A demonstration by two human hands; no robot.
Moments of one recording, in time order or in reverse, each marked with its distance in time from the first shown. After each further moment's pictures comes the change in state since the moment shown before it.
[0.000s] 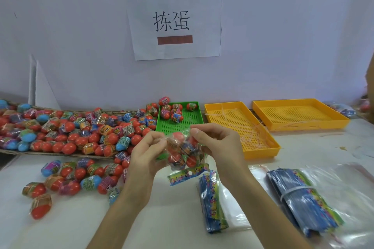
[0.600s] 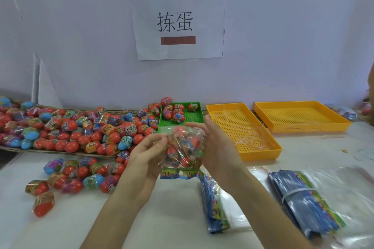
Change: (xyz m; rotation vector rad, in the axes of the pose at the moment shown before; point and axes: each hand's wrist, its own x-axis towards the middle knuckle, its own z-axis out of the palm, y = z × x) left_hand 0.005 -0.001 -0.009 -0.262 0.033 -0.180; right_hand 0.004 0.002 0.007 0.220 -0.233 0.254
